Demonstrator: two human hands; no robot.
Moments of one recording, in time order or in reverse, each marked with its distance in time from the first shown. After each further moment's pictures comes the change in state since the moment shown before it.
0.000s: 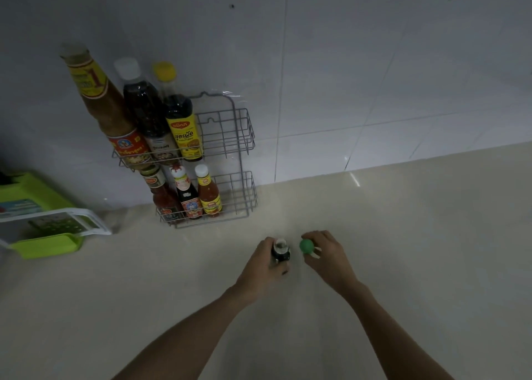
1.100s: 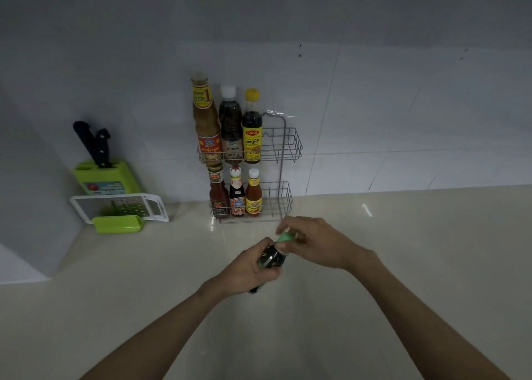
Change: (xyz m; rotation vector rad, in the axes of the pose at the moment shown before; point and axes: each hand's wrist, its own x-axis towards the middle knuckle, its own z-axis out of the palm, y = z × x) left_hand -0.118 0.012 -0.114 -0.204 -0.158 0.095; right_hand -0.018 -0.194 -0.034 -0.179 -0.420 -0.403
